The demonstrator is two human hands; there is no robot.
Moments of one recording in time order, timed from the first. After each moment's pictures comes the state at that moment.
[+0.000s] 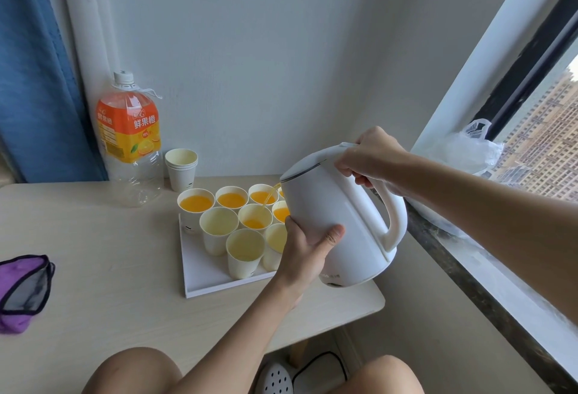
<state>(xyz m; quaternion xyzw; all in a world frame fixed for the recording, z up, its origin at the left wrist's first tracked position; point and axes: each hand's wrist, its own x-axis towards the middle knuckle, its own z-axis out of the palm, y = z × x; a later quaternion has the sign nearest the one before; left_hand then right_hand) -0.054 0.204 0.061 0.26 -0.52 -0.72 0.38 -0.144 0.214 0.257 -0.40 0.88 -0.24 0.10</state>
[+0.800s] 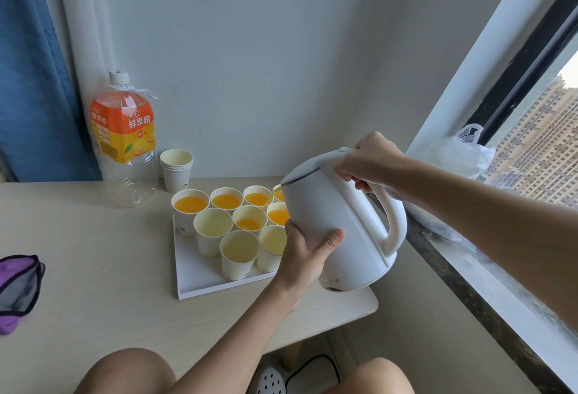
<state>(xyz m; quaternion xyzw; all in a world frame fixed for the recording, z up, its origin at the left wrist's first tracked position) -0.062 0.209 0.058 0.25 -0.52 -0.73 0.37 -0.149 0.219 0.257 -0.40 0.88 -0.23 0.10</state>
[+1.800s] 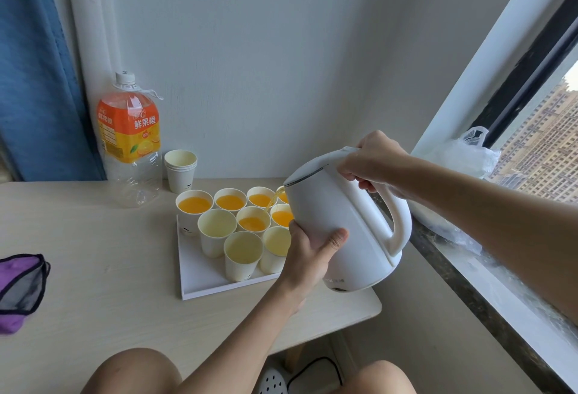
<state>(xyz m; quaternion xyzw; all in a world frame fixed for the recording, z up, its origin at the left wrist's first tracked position) -0.062 0.208 0.061 0.26 -0.51 -0.74 0.37 -0.145 0.214 0.260 -0.40 0.89 -0.22 0.09</state>
